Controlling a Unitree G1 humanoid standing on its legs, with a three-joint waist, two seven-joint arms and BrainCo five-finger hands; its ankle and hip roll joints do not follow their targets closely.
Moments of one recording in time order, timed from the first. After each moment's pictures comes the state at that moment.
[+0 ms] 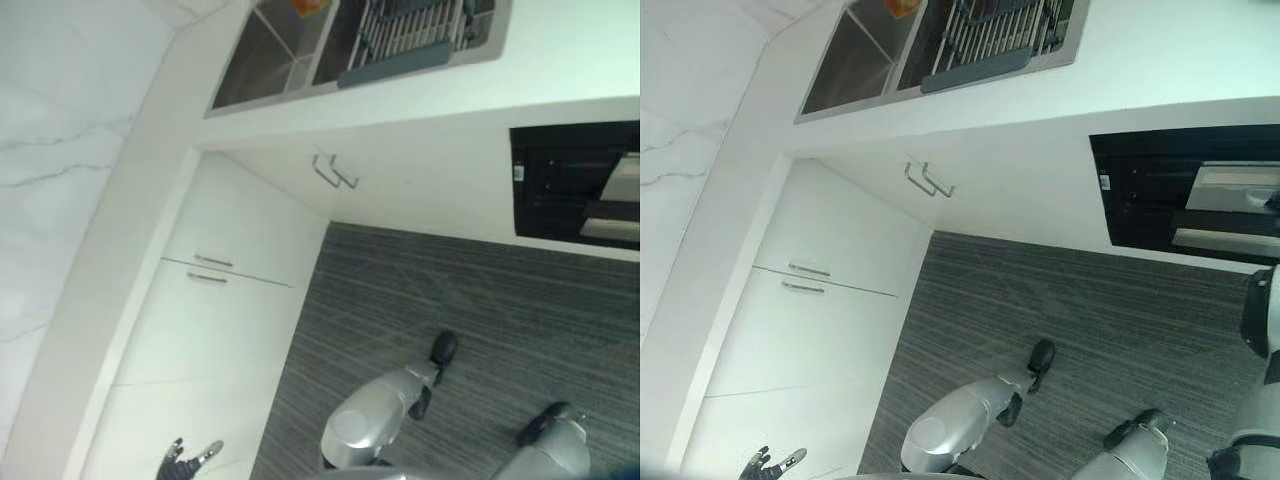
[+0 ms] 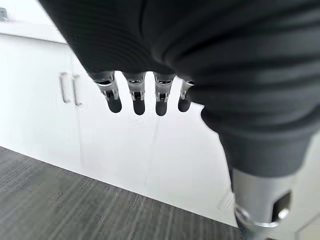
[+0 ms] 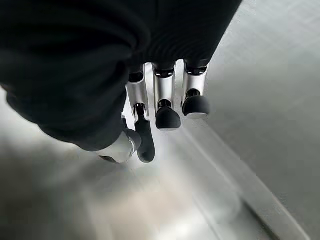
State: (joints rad) left arm 0.34 0.37 -0.03 0.82 -0.28 -0.15 0.16; right arm -1.40 -1.06 0.31 1.50 0.71 0.45 -0.37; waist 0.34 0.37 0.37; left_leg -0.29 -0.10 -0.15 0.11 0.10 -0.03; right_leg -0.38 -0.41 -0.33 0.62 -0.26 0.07
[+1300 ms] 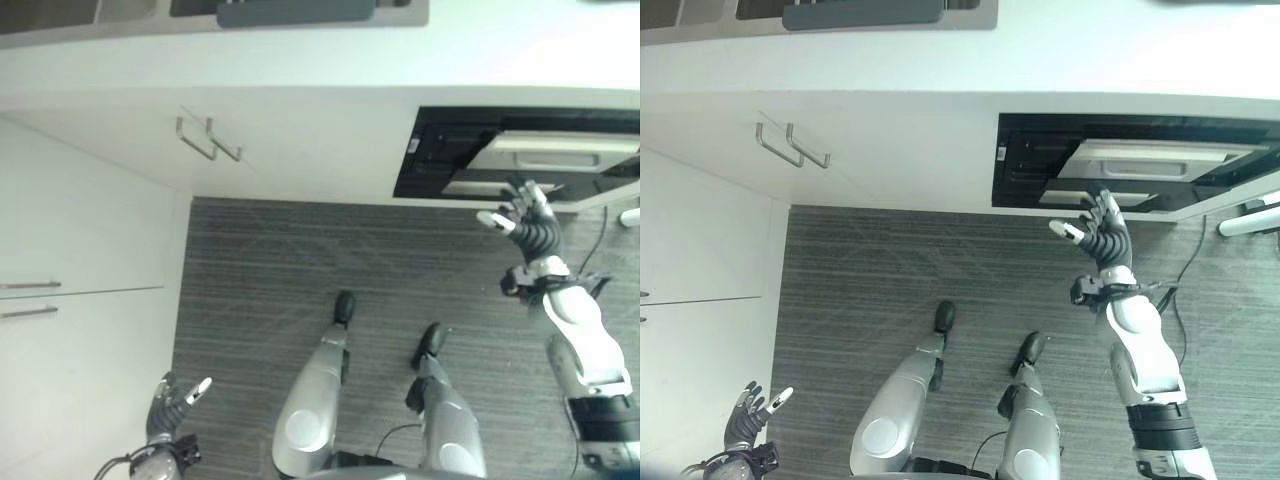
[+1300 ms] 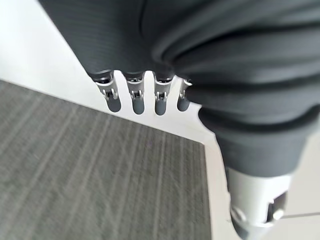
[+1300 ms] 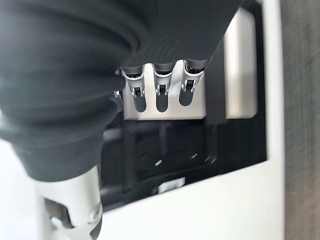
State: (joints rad) left arm 0.27 0.34 0.07 0.68 -0.45 -0.37 0.05; right arm -0.09 -0.41 -0.07 -0.01 0.42 0.04 -0.15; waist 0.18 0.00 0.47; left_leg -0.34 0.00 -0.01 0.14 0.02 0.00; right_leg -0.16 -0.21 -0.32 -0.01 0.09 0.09
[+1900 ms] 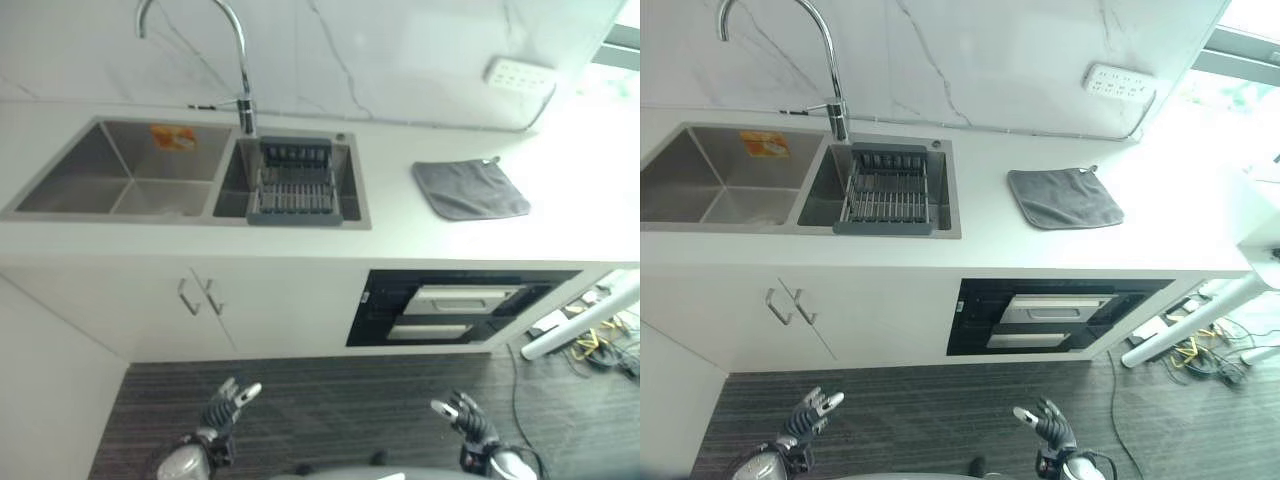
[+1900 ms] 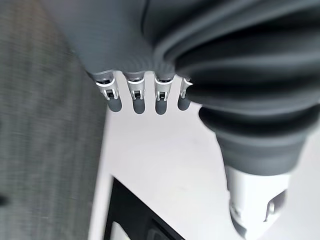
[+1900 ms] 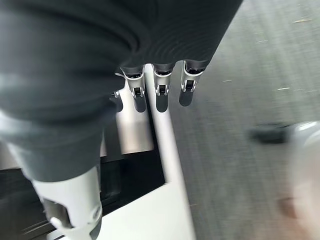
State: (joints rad) left arm 0.14 0.32 -0.12 0.98 -0.54 -0.22 -0.28; right arm 0.11 -0.25 0.17 0.96 0.41 -0.10 0.06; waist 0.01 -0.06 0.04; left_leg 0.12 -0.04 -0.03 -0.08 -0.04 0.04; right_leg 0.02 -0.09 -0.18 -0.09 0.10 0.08
